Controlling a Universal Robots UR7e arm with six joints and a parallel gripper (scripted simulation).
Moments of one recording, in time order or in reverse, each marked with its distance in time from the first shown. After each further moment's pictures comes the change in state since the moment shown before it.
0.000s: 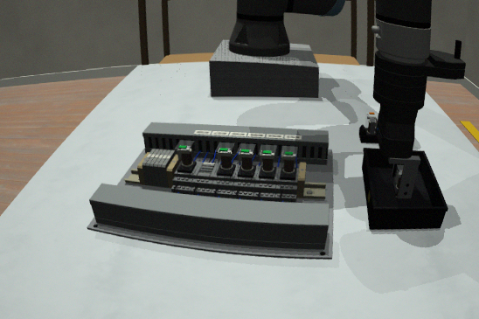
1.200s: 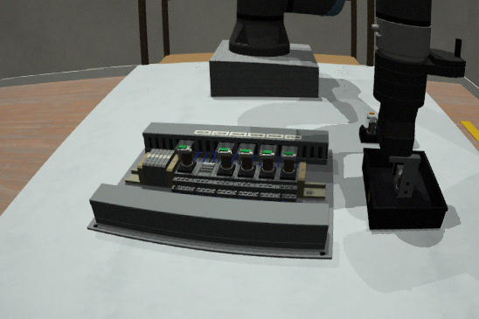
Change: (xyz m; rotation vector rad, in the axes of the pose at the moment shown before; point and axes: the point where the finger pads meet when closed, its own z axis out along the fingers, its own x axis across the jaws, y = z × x) arm 0.000 0.000 -0.002 0.000 0.000 0.000
